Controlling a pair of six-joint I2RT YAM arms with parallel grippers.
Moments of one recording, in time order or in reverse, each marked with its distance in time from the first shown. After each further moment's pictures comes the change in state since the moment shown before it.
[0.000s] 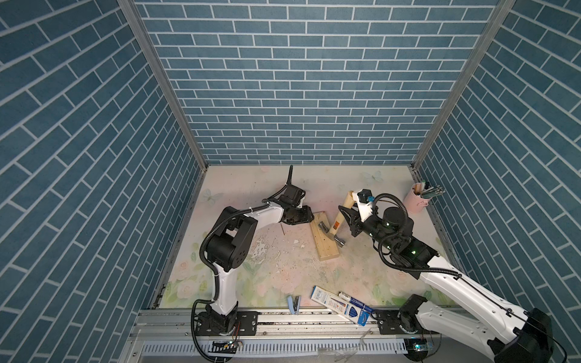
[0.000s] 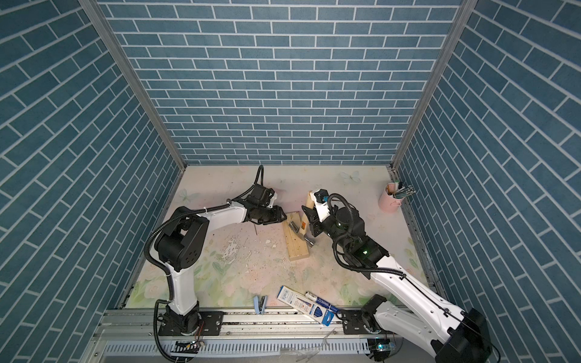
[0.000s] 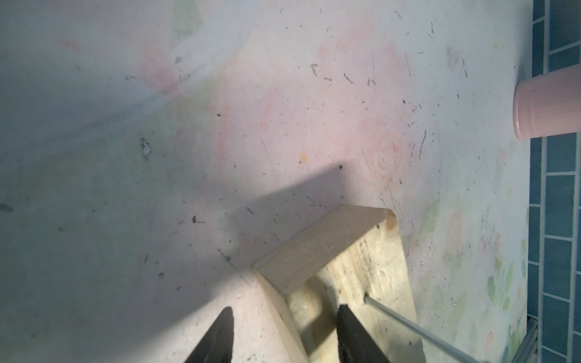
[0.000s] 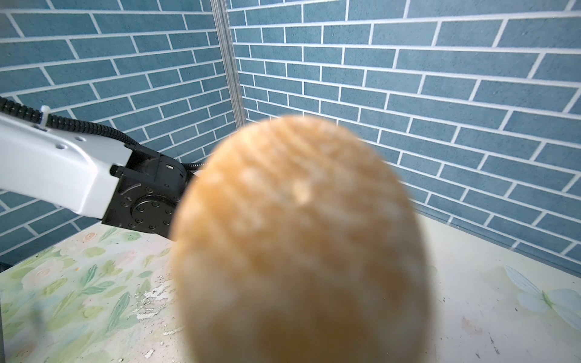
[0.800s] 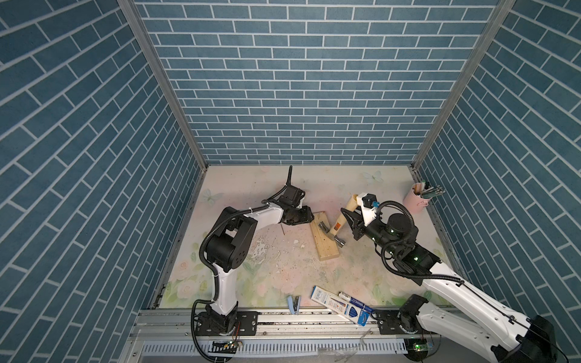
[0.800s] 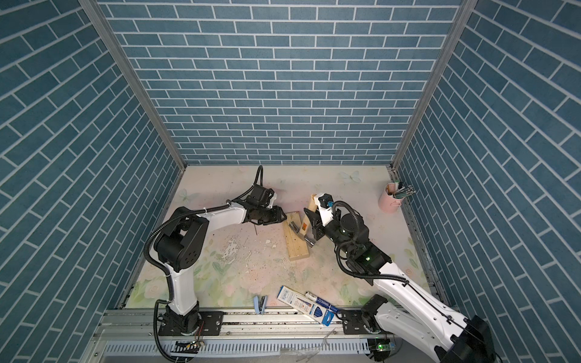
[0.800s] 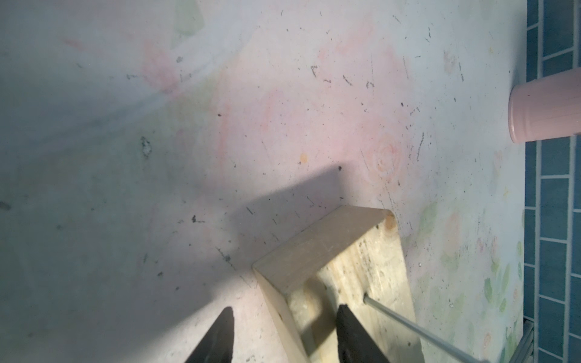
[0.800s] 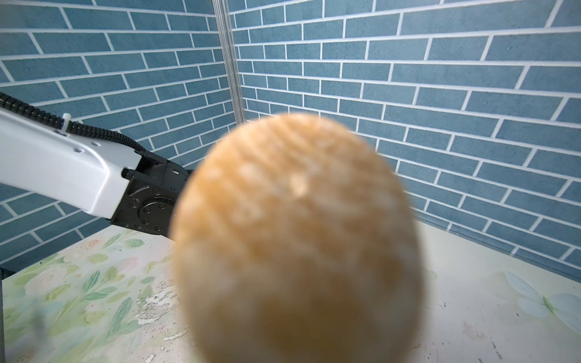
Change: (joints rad) left arm 0.000 -0.006 -0.017 0.022 0.000 -0.011; right arm -0.002 -0.067 -0.086 0.074 -0.005 0.007
